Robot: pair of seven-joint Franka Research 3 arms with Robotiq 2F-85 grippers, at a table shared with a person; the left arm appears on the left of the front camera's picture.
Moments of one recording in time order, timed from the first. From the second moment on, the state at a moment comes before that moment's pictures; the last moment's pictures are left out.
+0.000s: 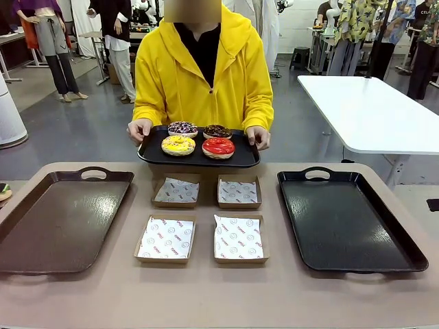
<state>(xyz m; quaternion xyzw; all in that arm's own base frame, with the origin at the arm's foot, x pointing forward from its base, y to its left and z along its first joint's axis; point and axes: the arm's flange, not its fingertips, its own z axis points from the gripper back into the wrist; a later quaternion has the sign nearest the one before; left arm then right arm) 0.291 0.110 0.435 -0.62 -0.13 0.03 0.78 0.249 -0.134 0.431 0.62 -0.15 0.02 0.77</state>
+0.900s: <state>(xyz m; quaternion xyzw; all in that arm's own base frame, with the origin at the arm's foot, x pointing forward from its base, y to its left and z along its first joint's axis) 0.291 0.110 0.435 -0.62 -0.13 0.03 0.78 0.249 -0.134 0.431 0.62 -0.15 0.02 0.77</state>
